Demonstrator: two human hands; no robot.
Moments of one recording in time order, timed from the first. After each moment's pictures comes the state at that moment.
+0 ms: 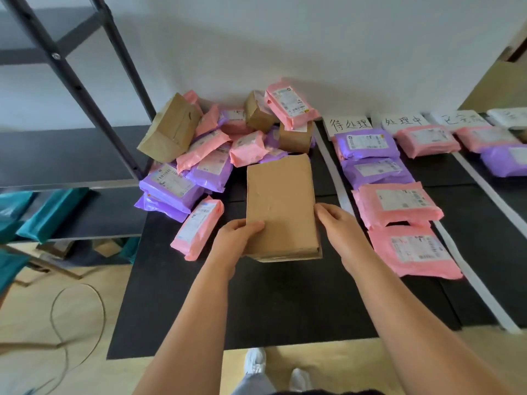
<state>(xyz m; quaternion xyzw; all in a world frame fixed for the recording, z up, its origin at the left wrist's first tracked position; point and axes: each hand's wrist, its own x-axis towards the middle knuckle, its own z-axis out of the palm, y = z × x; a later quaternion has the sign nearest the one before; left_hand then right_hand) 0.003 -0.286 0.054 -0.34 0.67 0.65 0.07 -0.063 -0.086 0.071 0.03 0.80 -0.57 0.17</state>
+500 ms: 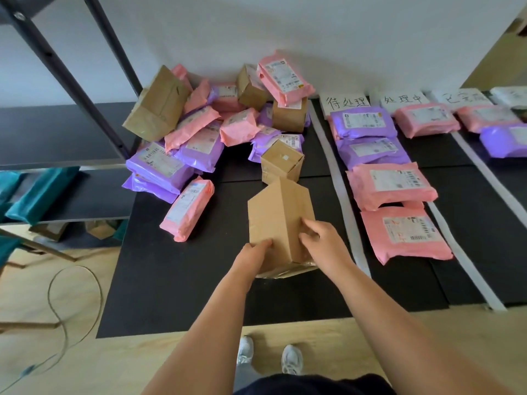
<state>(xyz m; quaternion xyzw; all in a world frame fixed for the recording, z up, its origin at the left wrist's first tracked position) 0.021 -0.225 -0.019 -0.43 0.65 0.59 0.21 -0.026 -0.065 0.009 -0.02 0.89 -0.41 0.21</state>
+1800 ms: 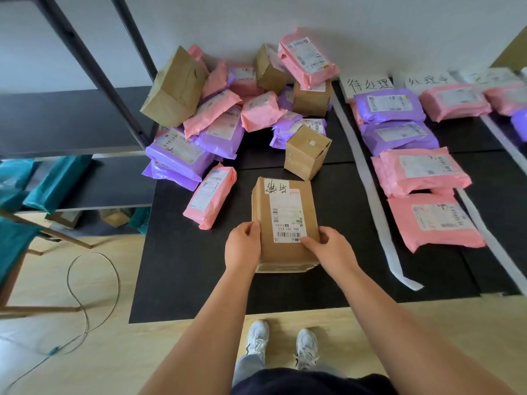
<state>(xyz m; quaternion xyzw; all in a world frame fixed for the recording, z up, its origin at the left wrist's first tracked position) 0.045 -0.287 -0.016 -0.39 0.78 0.48 0.06 0.006 -0.113 -0.017 0.08 0.89 -0.37 0.26</state>
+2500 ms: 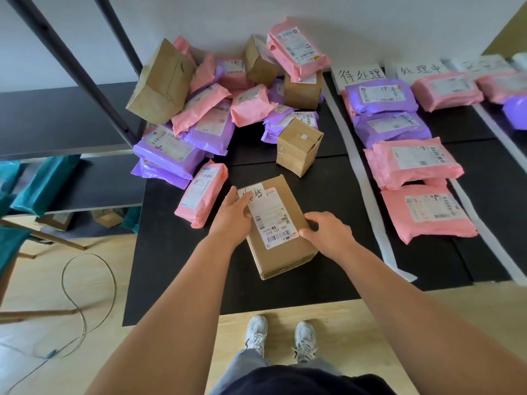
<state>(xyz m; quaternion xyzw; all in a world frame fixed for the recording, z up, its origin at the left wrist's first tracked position) 0.006 -0.322 -0.013 -0.18 0.93 0.28 0.16 -0.025 -0.111 -0.008 -0.05 0.94 -0.20 0.29</state>
